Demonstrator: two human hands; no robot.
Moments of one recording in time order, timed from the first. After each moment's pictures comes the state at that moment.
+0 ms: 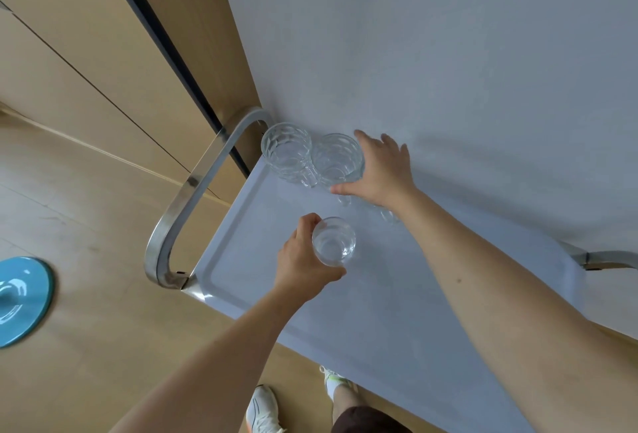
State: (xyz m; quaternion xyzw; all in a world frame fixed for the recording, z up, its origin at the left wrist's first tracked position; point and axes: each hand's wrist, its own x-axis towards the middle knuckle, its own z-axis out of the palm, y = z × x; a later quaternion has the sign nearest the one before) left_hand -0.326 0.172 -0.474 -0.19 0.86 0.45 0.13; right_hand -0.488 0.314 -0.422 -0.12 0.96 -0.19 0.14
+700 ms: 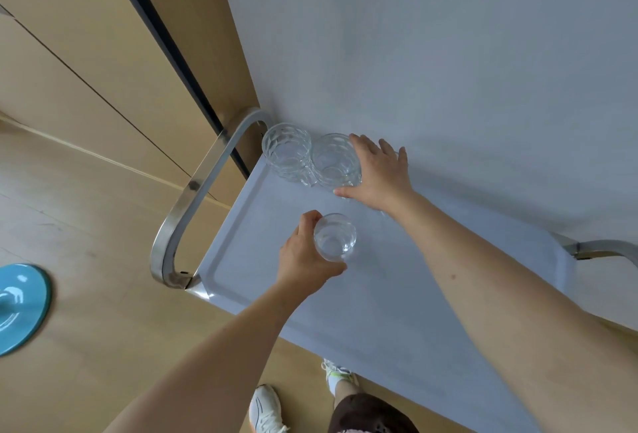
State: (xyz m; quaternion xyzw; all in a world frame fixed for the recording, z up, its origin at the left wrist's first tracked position) left_hand -0.328 0.168 -0.471 -0.17 0.87 0.45 0.14; right_hand -0.475 0.312 -0.420 -0.13 0.97 -0.14 0.15
